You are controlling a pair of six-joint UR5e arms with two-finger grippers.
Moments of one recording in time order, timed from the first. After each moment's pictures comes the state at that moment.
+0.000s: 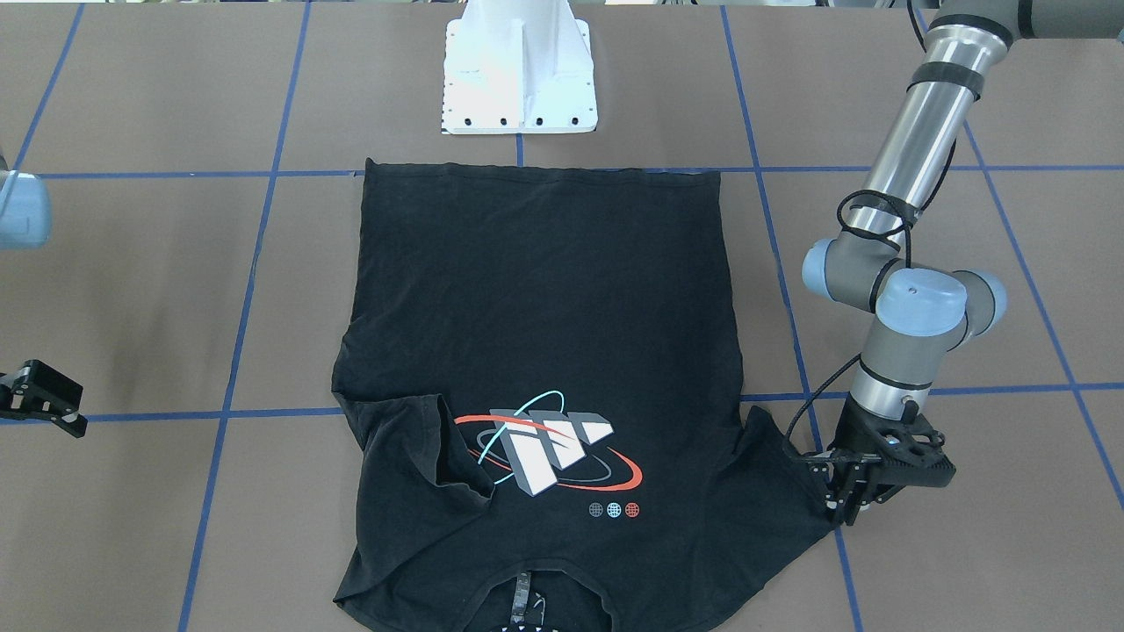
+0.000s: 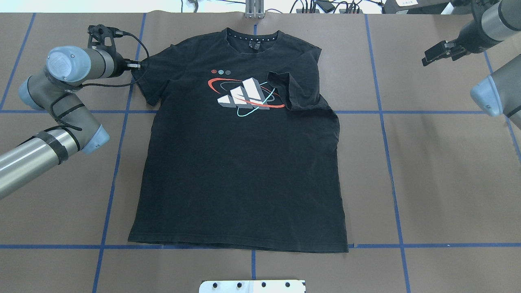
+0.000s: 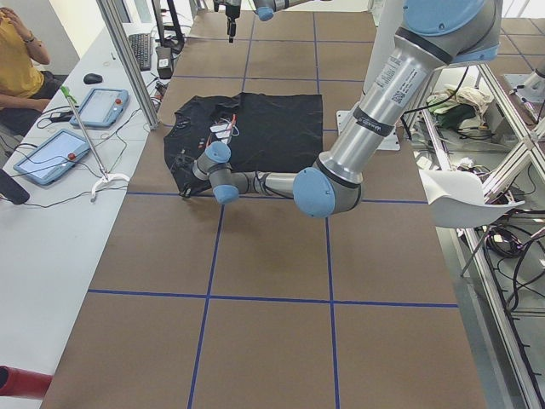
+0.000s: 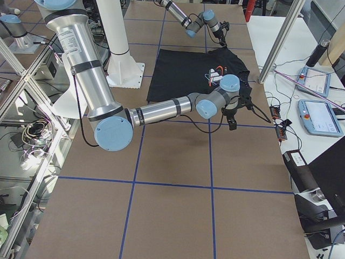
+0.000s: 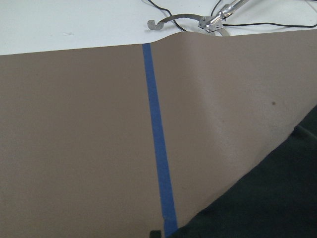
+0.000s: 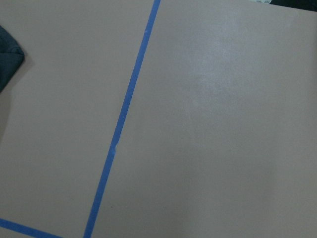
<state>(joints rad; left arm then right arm) -0.88 -2.18 -0.93 -2.64 -1.65 -0.90 1.19 -1.21 1.46 -1.15 2.22 0.49</state>
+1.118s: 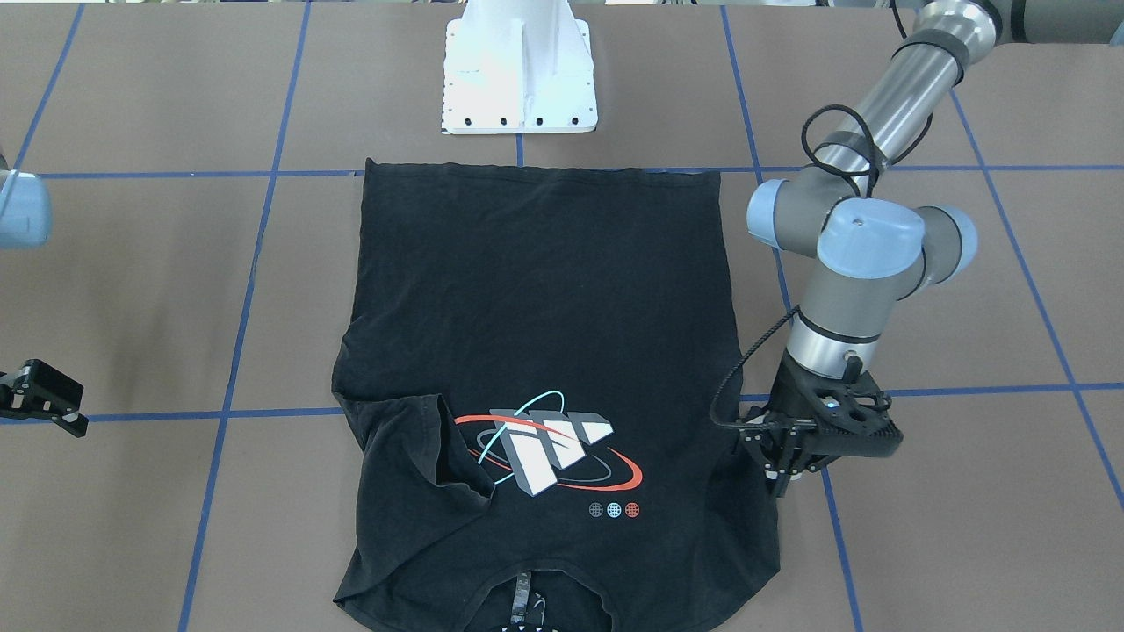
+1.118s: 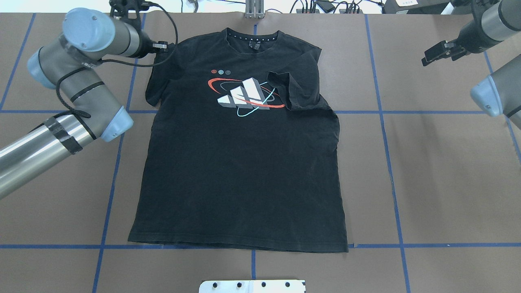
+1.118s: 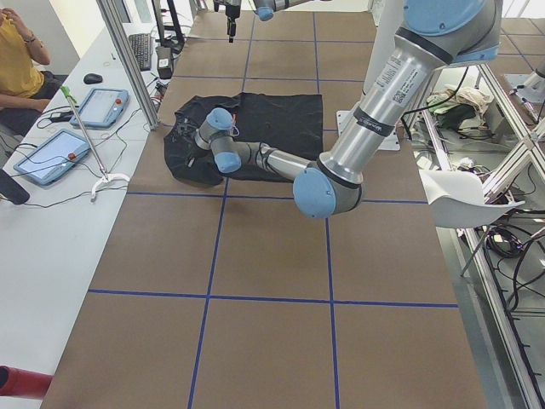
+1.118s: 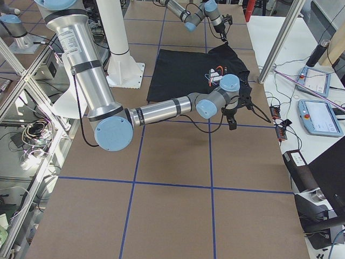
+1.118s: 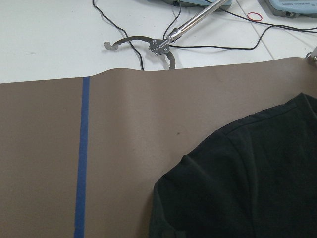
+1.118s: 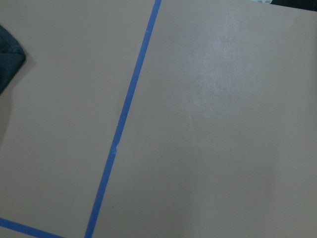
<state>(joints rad) -0.86 -2.24 -1.30 -2.18 -1.71 -0.99 1.19 -1.21 1.46 -1.15 2.22 0.49</state>
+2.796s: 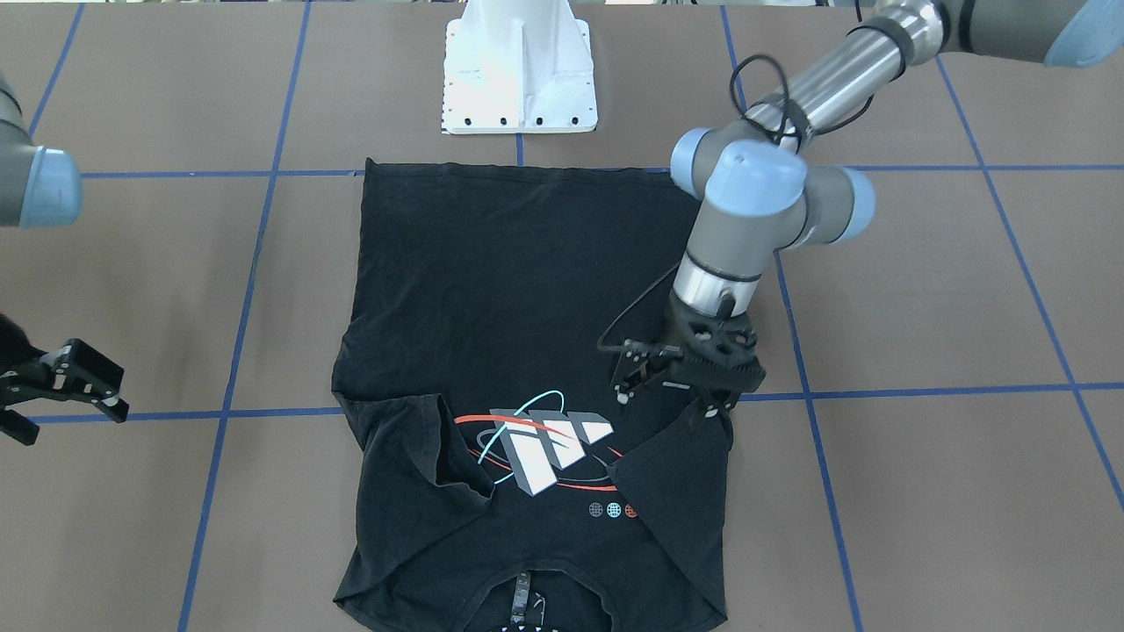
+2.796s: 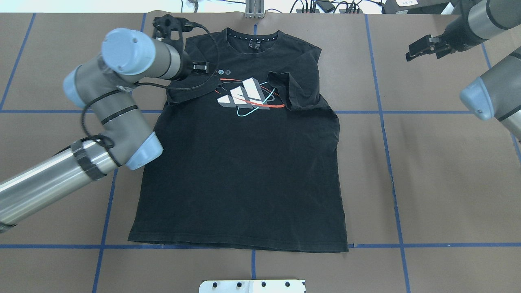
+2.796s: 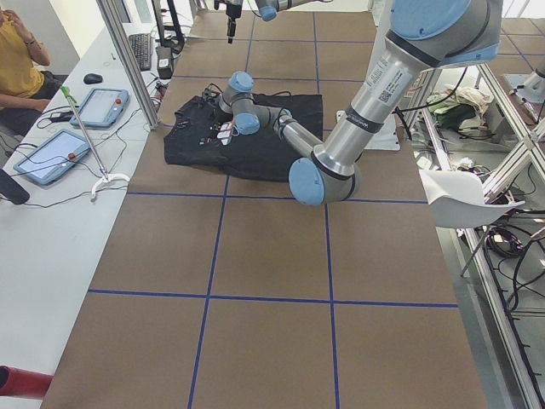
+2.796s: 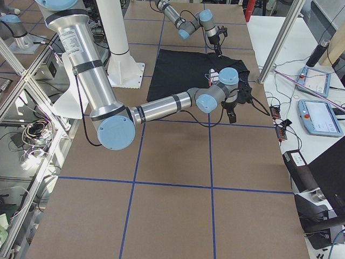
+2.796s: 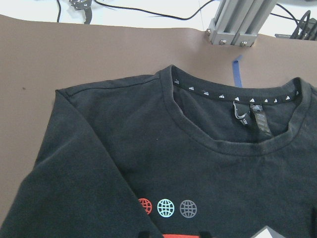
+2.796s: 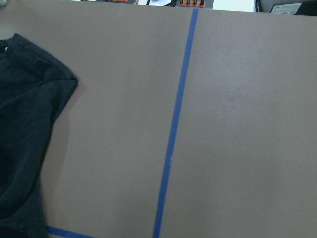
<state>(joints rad) -0.75 -2.20 -1.50 -2.13 -1.73 -0.99 1.12 -1.21 1.60 -1.15 2.19 0.70</state>
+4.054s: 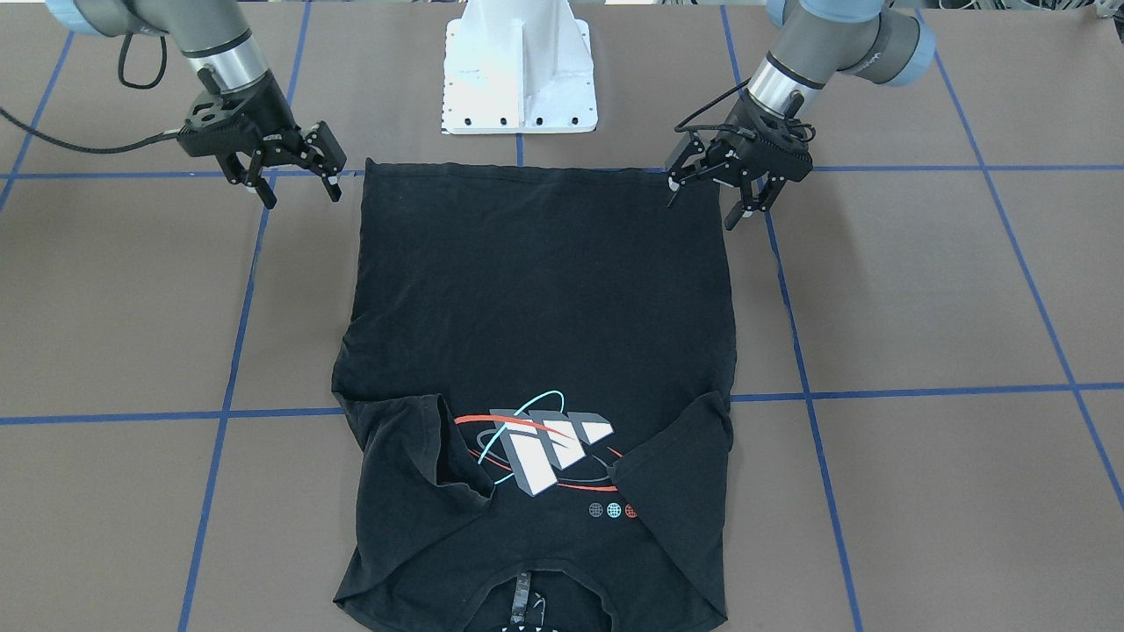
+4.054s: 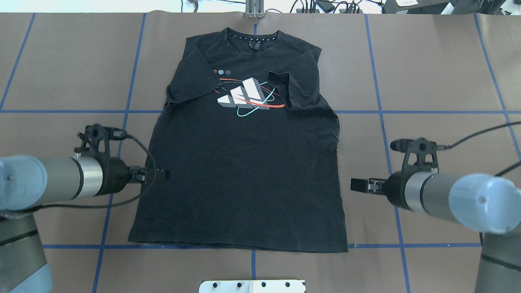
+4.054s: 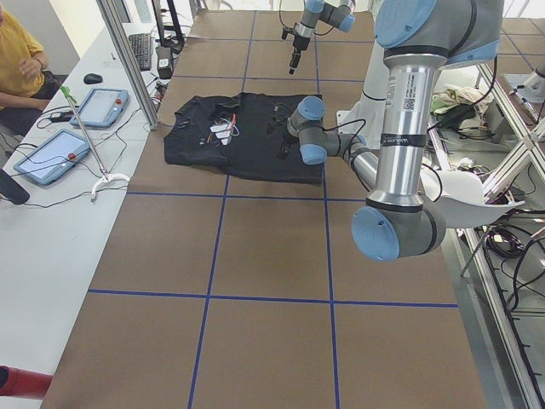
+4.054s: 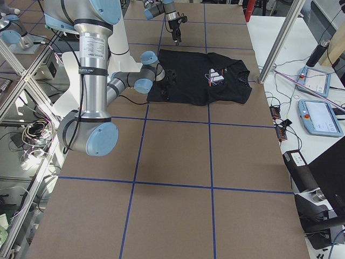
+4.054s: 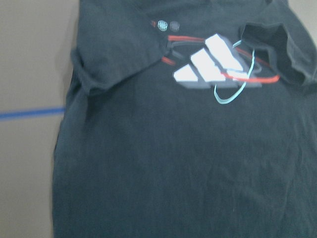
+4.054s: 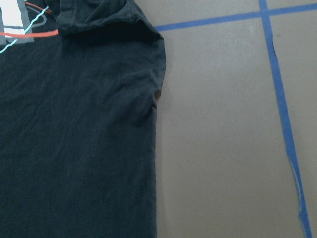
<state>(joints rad) -0.44 -1.61 -2.01 -2.29 -1.67 -1.20 0.34 -1.64 2.19 -1.16 1.52 1.41</state>
